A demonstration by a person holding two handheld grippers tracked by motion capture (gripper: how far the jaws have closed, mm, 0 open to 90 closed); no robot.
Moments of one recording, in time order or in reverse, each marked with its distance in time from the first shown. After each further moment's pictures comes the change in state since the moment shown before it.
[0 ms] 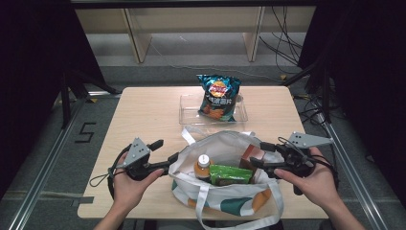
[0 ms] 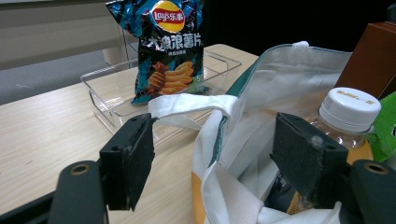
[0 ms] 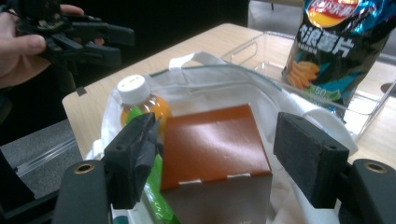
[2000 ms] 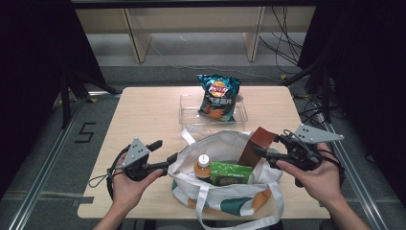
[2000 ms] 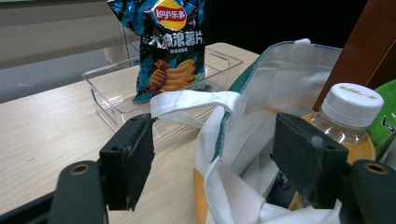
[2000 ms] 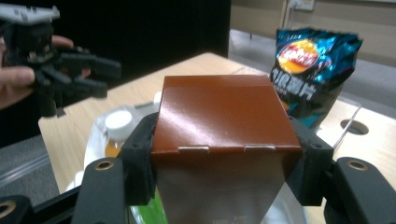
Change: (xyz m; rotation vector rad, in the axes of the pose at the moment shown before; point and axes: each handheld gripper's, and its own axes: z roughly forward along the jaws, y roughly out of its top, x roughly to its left) left arm 0.001 -0.002 -0.001 0.000 0.004 -0.005; right arm 0.009 0.028 -0.014 -0.102 -0.081 -0.035
